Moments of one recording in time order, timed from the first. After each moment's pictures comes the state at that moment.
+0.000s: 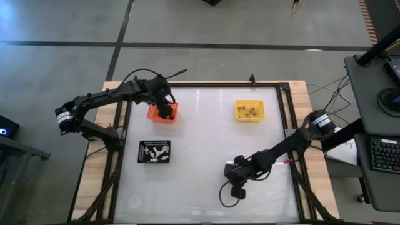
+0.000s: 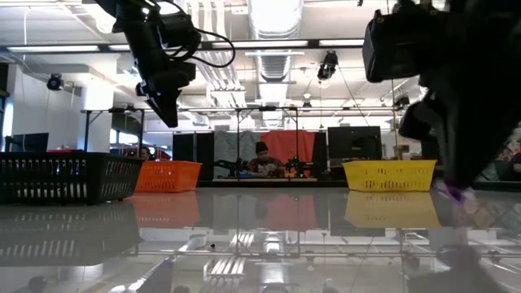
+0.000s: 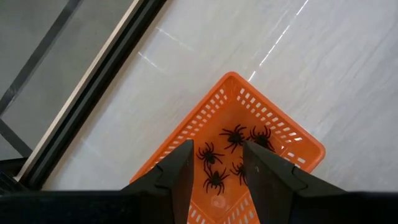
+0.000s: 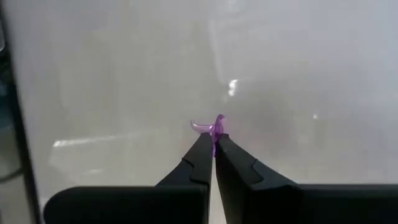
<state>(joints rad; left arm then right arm) 0.53 1.36 1.07 -0.82 -0.19 -0.01 0.49 1.75 0.99 -0.34 -0.07 0.73</state>
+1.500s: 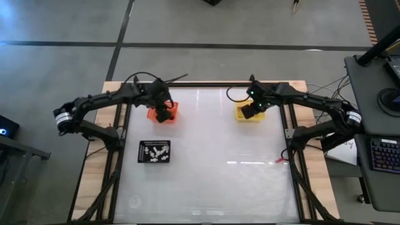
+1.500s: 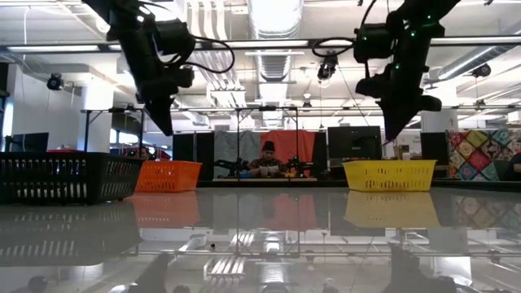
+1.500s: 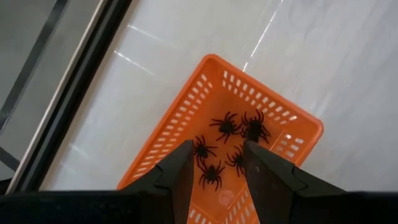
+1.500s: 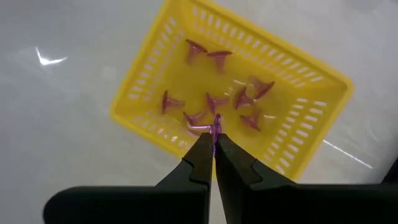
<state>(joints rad) 0.53 1.34 0.99 -0.77 -0.14 0.11 -0.56 1.29 0.95 -0.90 0.05 0.50</state>
